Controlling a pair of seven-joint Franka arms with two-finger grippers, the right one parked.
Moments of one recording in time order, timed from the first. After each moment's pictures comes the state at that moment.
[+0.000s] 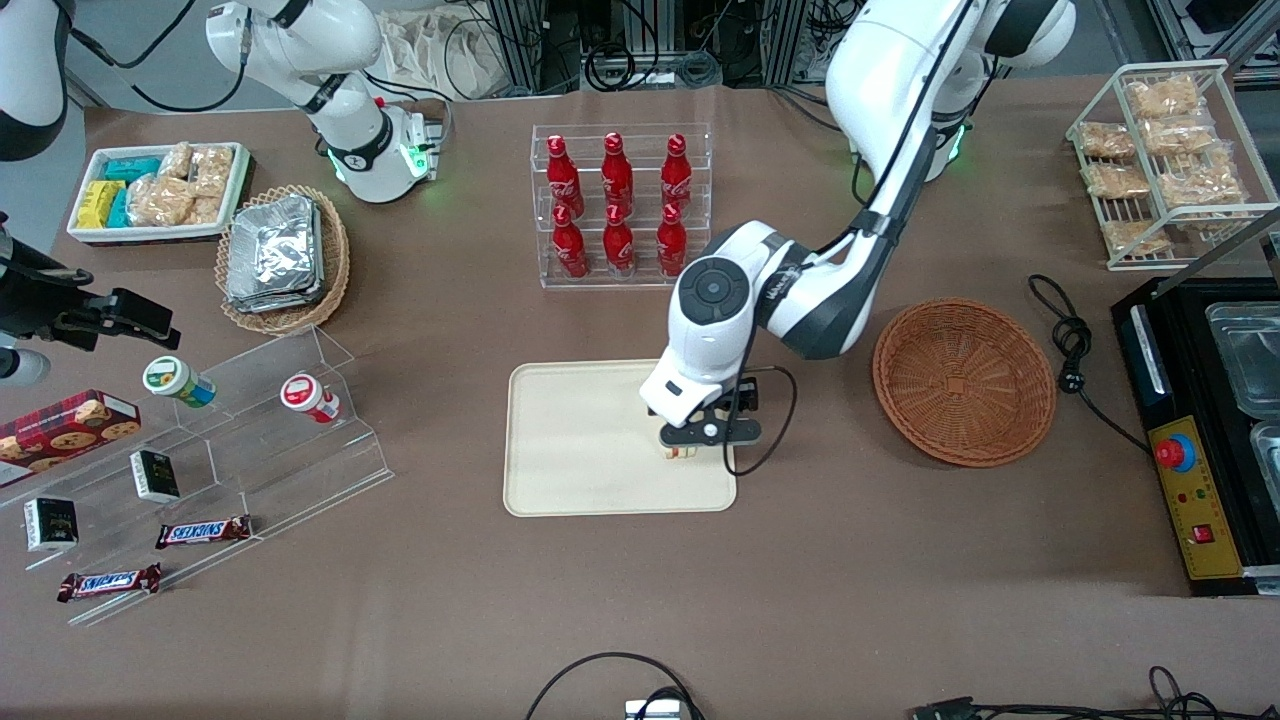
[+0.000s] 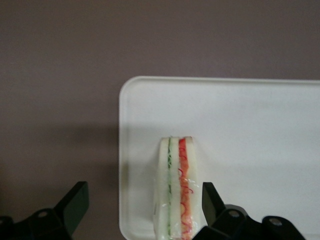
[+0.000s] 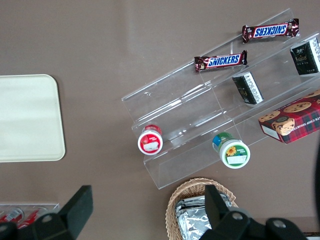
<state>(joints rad) -0.66 0.61 0.02 -1.45 0.06 2.10 -0.74</state>
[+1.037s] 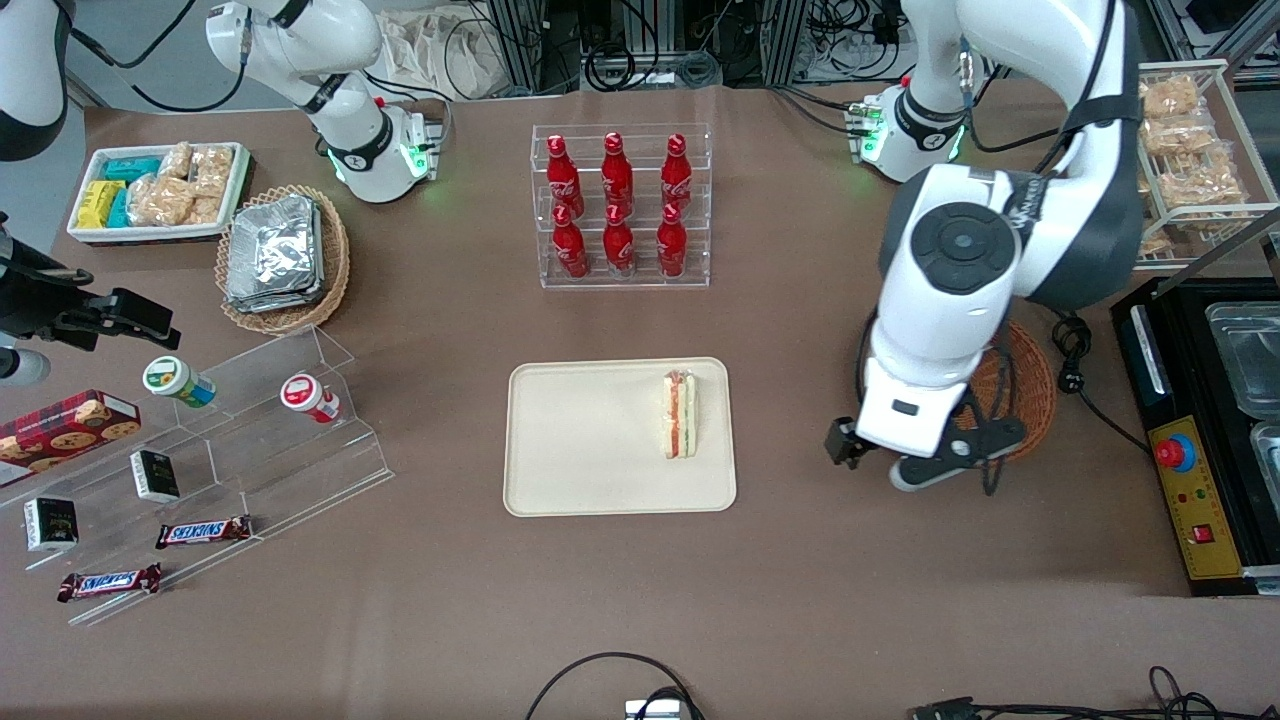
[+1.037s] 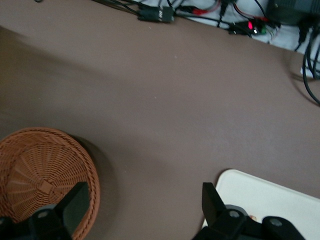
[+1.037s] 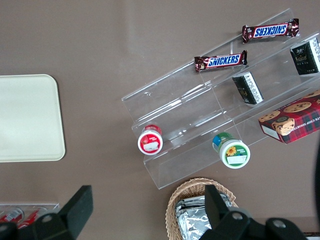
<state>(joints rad) -0.66 0.41 0.34 -1.41 0.06 1.92 -0.74</state>
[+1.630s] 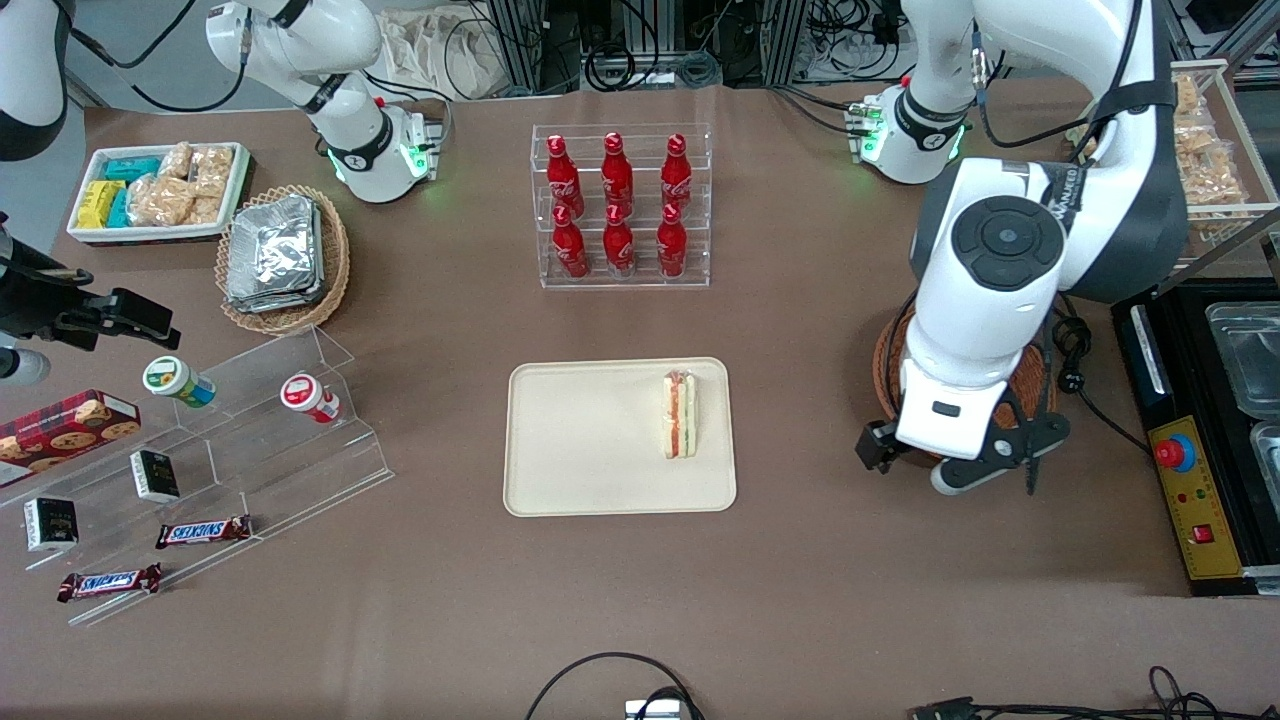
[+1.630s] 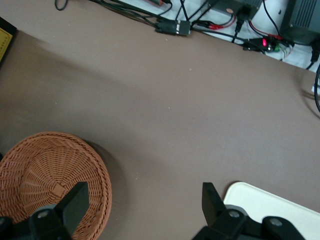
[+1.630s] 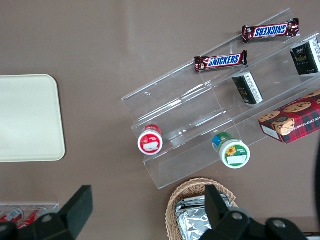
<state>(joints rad) -0.66 0.39 0.38 -1.41 0.06 1.91 -0.75</state>
